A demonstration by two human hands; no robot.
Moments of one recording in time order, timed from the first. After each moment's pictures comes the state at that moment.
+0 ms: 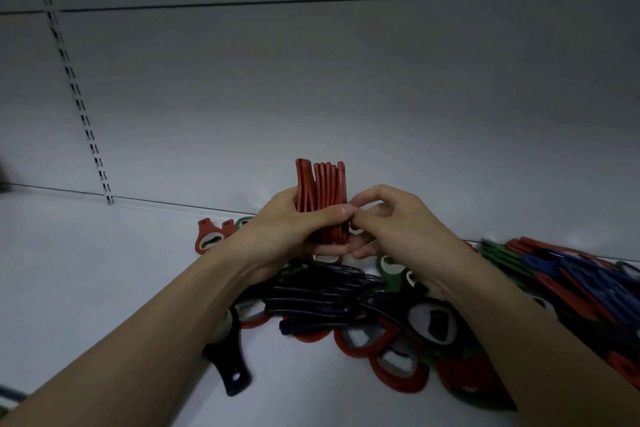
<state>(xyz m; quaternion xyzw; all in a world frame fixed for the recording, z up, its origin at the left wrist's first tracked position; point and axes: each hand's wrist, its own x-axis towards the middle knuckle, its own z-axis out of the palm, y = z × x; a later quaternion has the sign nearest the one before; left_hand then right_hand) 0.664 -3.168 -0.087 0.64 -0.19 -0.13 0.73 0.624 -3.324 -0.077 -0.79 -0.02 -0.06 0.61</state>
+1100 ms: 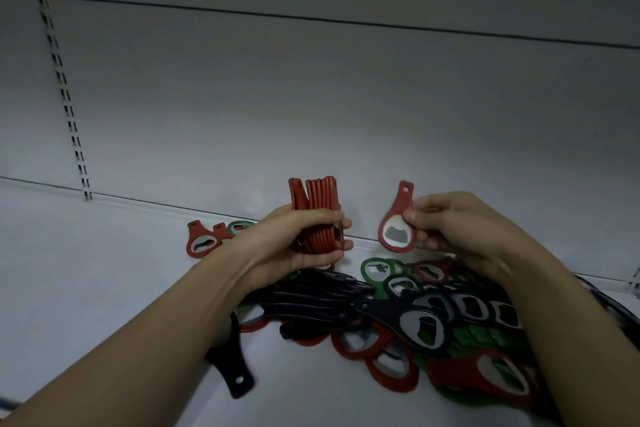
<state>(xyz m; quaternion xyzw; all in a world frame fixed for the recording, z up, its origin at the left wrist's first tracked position) 0.664 -3.164 -0.083 0.56 -0.12 -0.24 0.78 0.622 -3.388 -0.054 -0.82 0.08 -0.07 0.57</state>
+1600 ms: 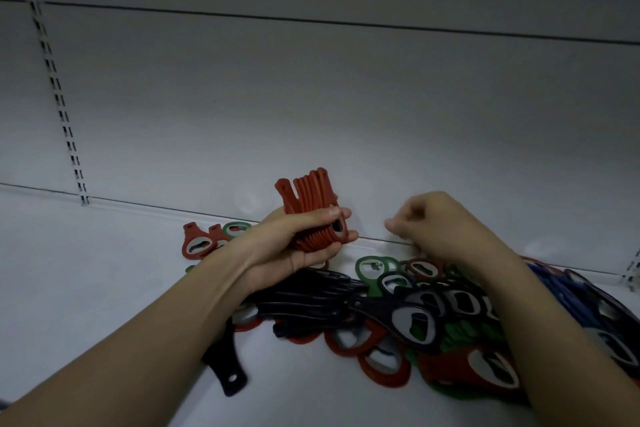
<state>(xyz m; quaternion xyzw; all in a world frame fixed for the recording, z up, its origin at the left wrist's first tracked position) 0.658 -3.170 -0.084 0.49 -0.14 -0.25 0.82 0.619 -3.374 -0.058 -0.94 0.08 -0.11 0.32</state>
